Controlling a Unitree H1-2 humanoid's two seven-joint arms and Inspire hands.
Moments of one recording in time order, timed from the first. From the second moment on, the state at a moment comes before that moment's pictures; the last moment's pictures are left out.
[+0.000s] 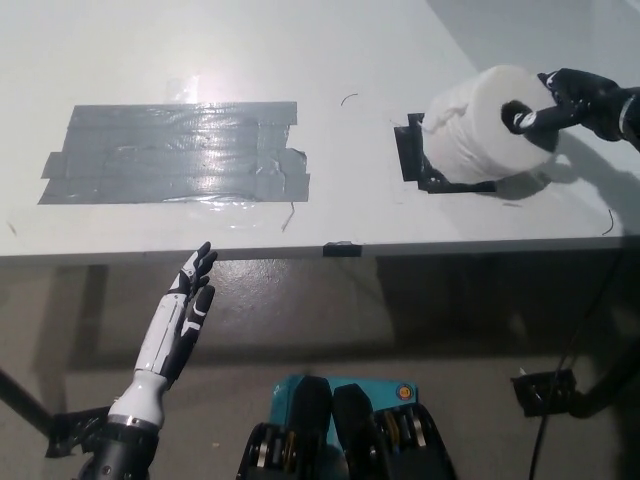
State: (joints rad) left_arm -0.23 0.14 -0.04 0.31 0.21 -0.36 0.01; right_arm -1.21 -0.41 0.30 1.22 -0.14 0.13 0.49
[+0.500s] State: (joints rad) left_arm -0.23 0.14 -0.04 0.31 0.22 -0.36 0.01; right_arm -1.24 -0.40 0.24 1.18 -0.13 0.12 0.60
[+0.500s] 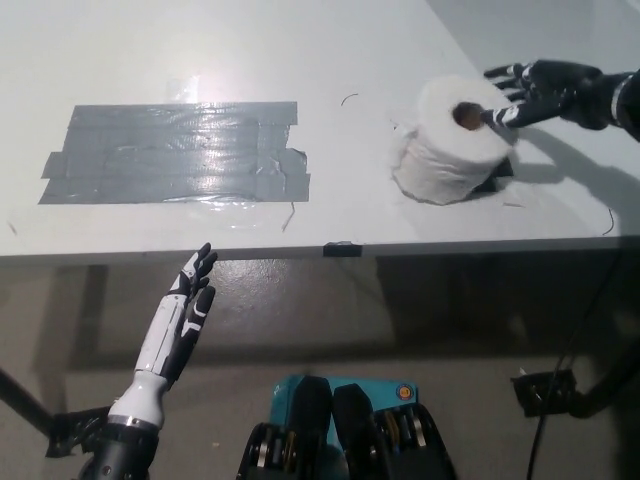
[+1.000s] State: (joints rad) left_arm -0.21 0.14 -0.04 0.31 0.21 -0.36 0.01; right_arm -1.24 -0.34 0.09 1.10 -0.11 0.09 0.43
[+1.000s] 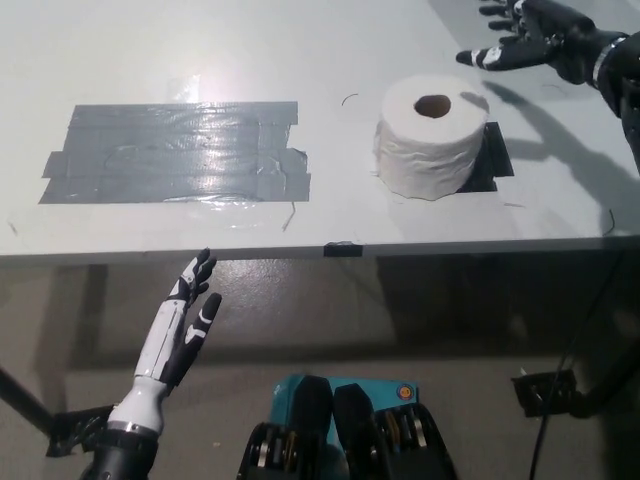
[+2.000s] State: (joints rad) left_arm -0.23 0.13 -0.04 0.32 0.21 -0.35 0.01; right_arm -0.62 -0.20 -0.04 0.17 -0.04 0.13 0.36
